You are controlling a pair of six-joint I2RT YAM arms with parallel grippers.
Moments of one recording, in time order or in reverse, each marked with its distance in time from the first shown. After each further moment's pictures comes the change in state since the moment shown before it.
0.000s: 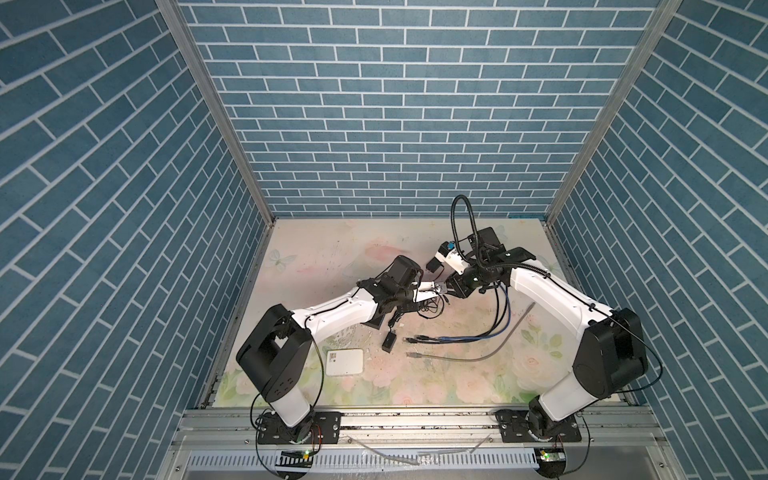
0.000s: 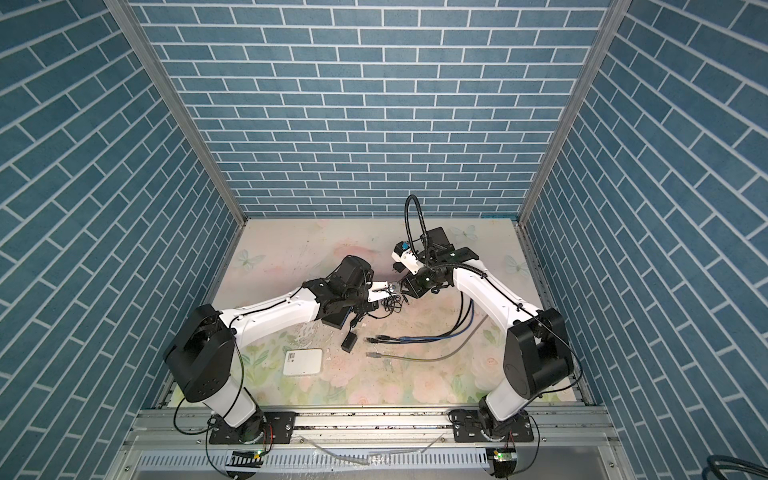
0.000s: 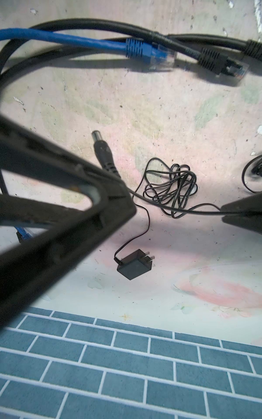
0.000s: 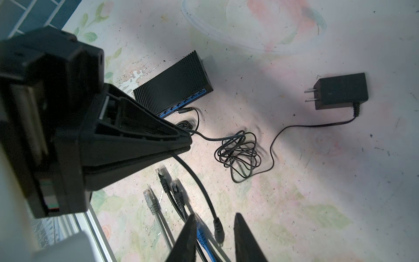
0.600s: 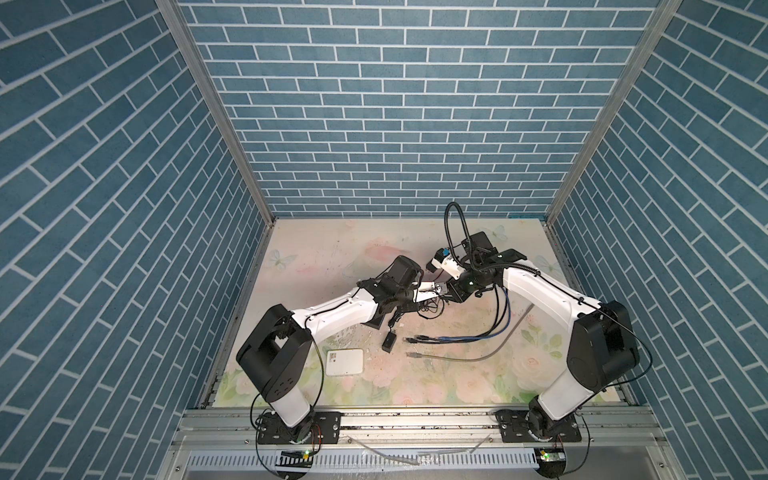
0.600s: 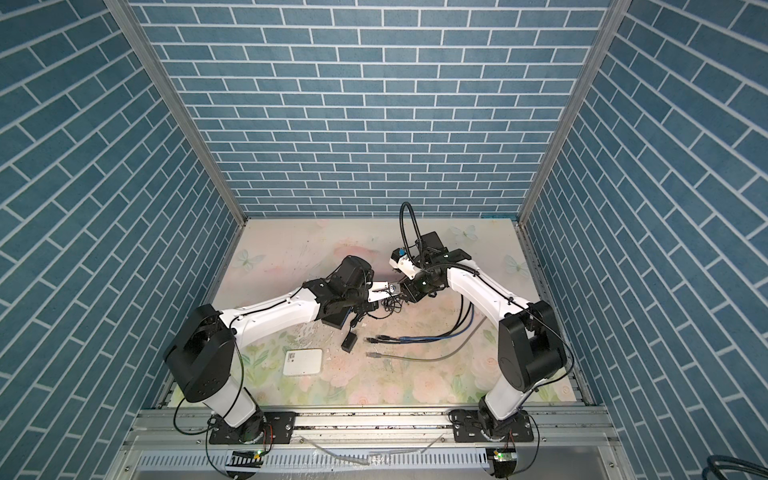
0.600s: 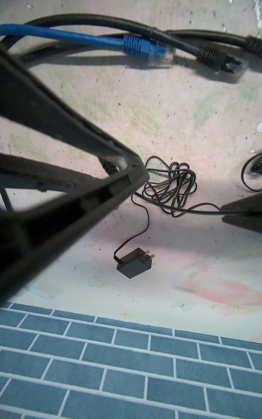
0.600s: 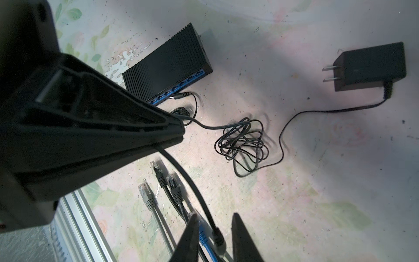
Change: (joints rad) left arm -0.001 0.000 0.000 0.002 -0.006 0.010; right arm 0.019 0.054 -0.016 -0.002 0.022 0.001
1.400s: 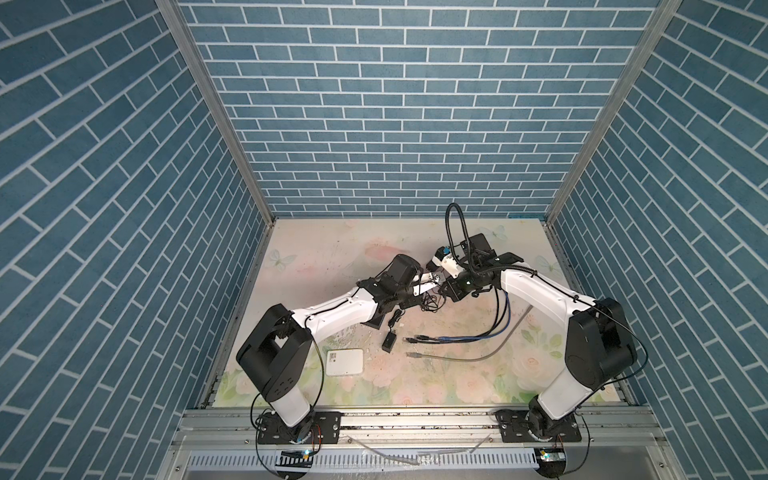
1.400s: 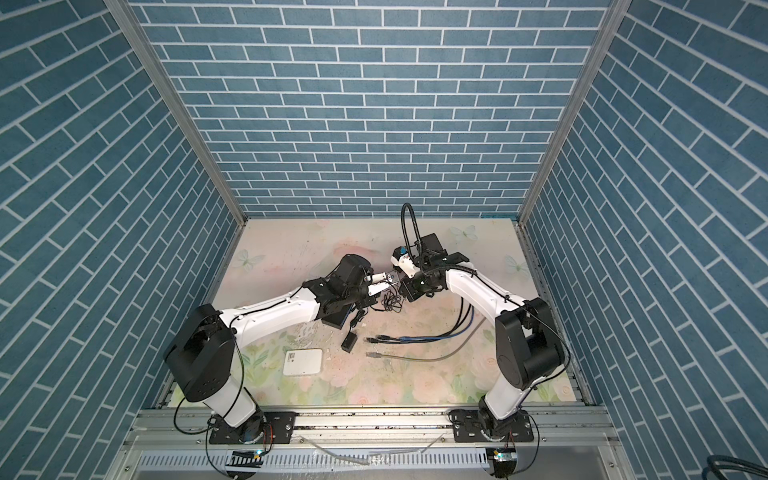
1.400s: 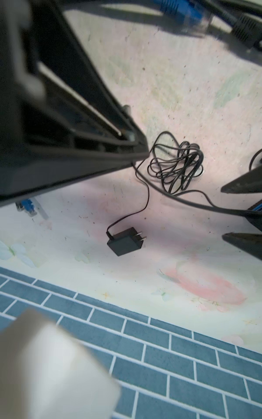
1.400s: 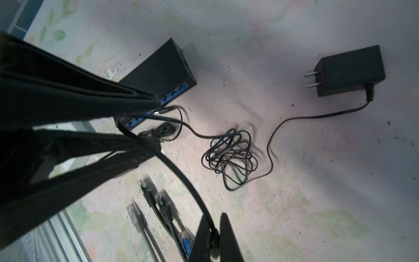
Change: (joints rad) left arm 0.015 0.001 0.013 0.061 -0.090 -0.227; right arm 0.001 0.018 -0.050 0.155 0.026 0.132
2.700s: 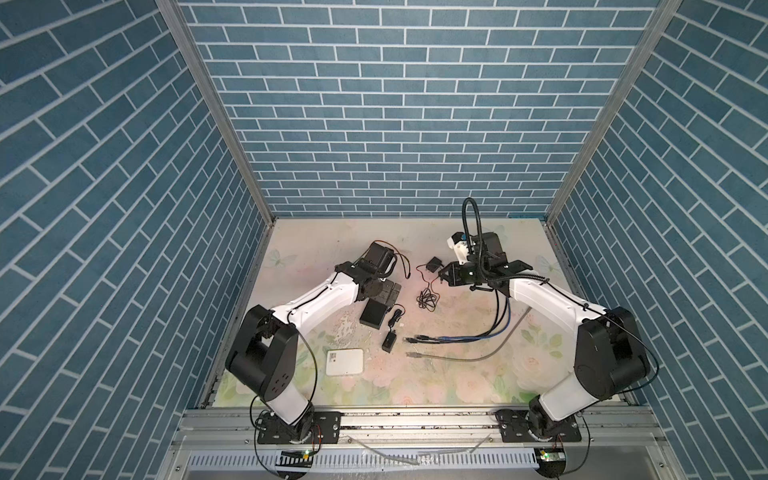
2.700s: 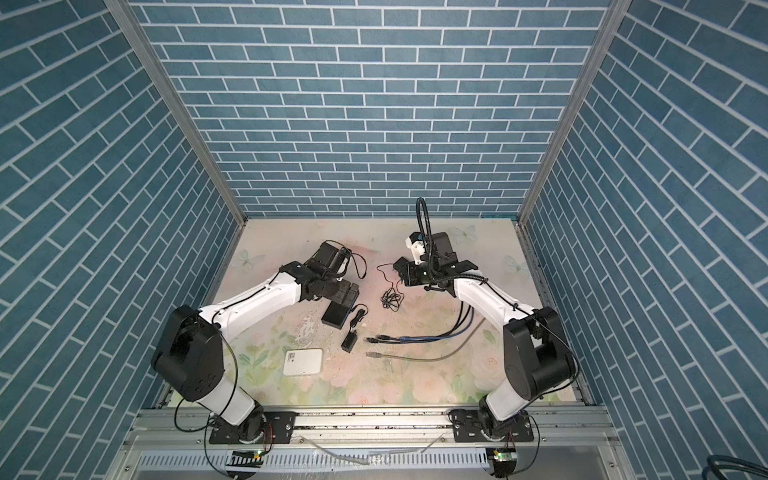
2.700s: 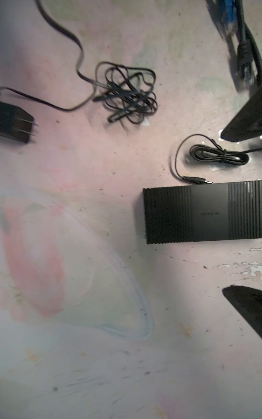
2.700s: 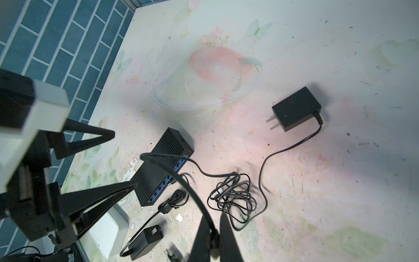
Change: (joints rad) left arm 0.182 -0.030 0.055 -0.488 -0.059 -0.694; right arm -0.052 -0.093 -0.105 0.301 0.007 0.393
